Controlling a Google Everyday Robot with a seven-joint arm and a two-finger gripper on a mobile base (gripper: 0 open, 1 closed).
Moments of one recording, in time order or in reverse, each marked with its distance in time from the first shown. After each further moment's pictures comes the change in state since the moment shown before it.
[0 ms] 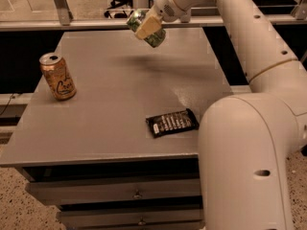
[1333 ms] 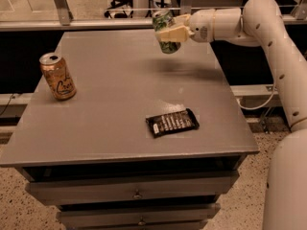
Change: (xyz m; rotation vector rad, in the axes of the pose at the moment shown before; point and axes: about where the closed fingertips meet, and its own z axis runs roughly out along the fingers) arm 0.045 0.000 -0.052 -0.029 -0.524 0.160
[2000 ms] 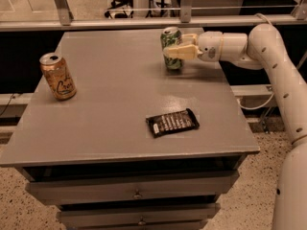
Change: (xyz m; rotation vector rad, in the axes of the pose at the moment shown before) arm 0.049 0.014 -0.021 -0.093 -0.110 0.072
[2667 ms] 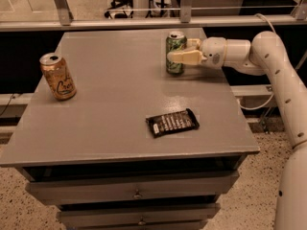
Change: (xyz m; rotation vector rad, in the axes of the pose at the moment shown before) arm 0.020 0.004 -0.011 -0.036 -0.017 0.018
